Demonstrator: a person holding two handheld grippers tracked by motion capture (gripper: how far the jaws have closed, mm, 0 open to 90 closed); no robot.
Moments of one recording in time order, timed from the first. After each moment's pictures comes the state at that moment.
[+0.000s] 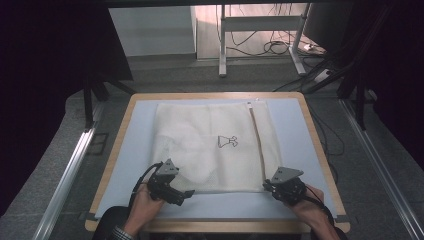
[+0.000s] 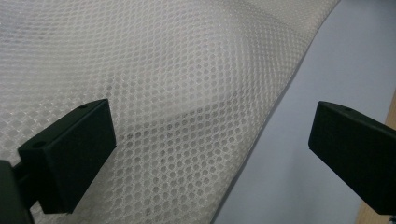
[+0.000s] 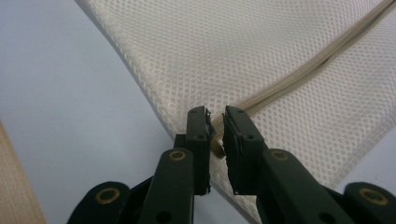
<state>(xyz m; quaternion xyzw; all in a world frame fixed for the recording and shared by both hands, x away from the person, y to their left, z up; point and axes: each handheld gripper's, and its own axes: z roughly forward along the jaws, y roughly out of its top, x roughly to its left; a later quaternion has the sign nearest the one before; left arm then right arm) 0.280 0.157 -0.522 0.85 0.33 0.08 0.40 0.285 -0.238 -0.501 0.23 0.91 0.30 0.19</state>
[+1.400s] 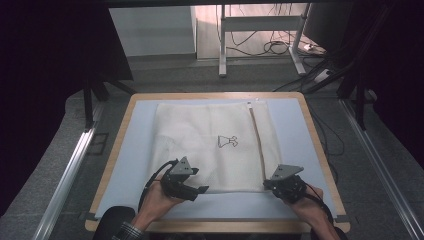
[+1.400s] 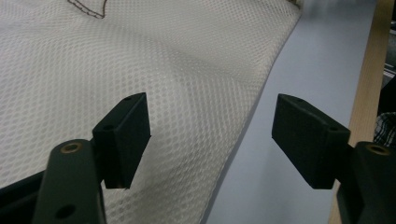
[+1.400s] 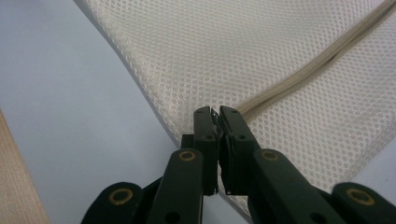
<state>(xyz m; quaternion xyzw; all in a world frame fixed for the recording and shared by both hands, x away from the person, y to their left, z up) 0.283 0.115 -0.503 0.87 0.26 0.09 0.41 0.291 -0.239 -0.500 0.24 0.91 0.30 0.16</state>
